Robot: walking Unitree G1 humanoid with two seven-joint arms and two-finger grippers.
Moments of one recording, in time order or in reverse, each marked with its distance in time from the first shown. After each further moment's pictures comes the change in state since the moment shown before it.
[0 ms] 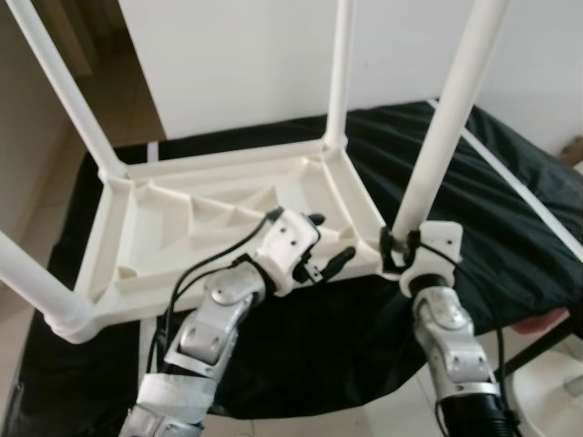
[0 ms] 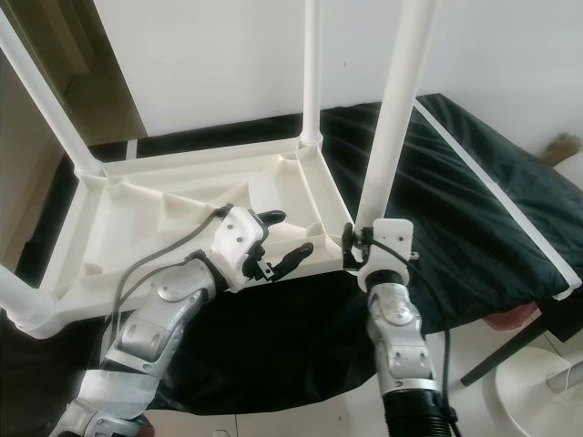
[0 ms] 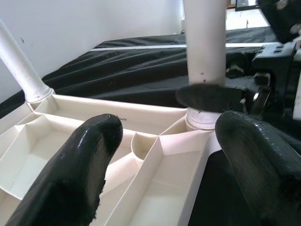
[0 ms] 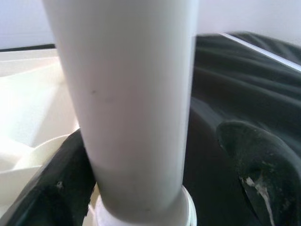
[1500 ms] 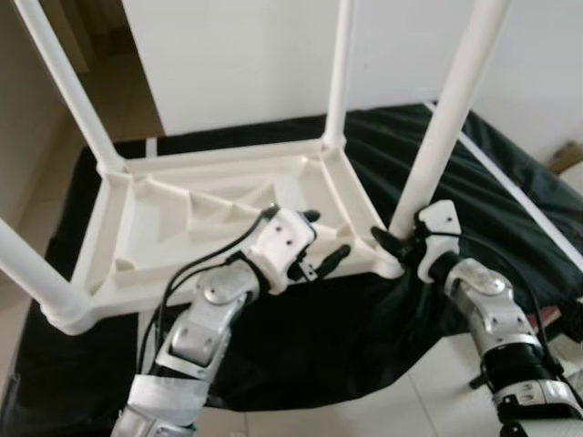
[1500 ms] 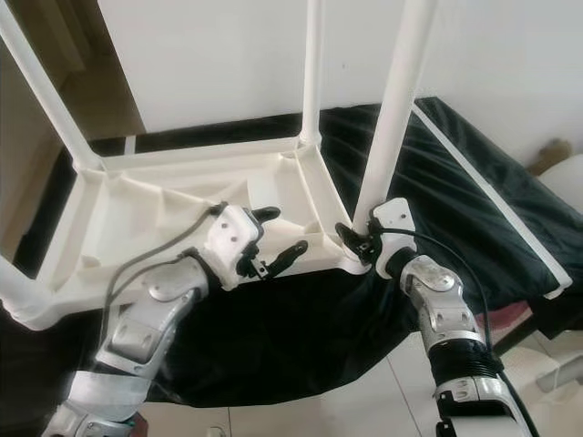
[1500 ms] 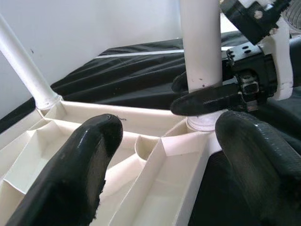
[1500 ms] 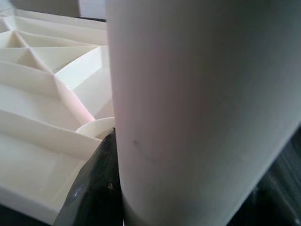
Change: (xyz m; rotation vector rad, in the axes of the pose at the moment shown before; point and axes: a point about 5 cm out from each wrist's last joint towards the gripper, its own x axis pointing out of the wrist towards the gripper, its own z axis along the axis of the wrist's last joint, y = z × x) left arm -0.007 0.002 0.007 0.049 0.003 0.007; right arm 0.036 -0.011 -0.002 -0.130 0.061 0.471
